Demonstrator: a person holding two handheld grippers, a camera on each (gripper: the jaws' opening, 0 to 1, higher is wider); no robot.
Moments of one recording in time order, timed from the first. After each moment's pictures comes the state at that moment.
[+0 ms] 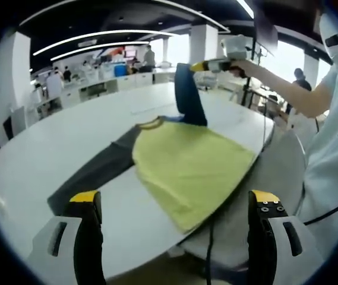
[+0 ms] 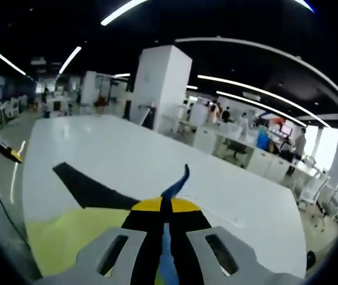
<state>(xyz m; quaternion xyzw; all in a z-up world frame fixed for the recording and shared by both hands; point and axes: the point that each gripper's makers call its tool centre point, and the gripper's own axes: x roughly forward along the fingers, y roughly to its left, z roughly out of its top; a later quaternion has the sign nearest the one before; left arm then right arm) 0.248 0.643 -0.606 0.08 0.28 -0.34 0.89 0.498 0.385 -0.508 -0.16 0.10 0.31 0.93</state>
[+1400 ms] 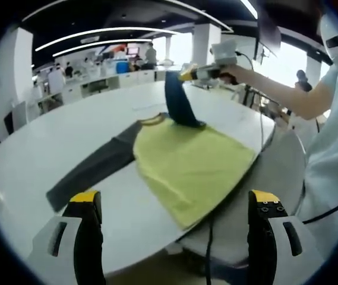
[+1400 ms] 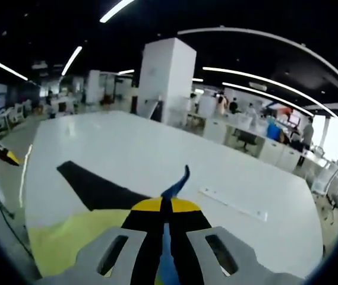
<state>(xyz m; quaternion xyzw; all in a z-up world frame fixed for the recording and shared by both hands) 0.245 0.648 -0.613 0.08 0.29 -0.33 0.89 0.507 0.430 -0.551 -0.14 0.13 0.33 0.92</state>
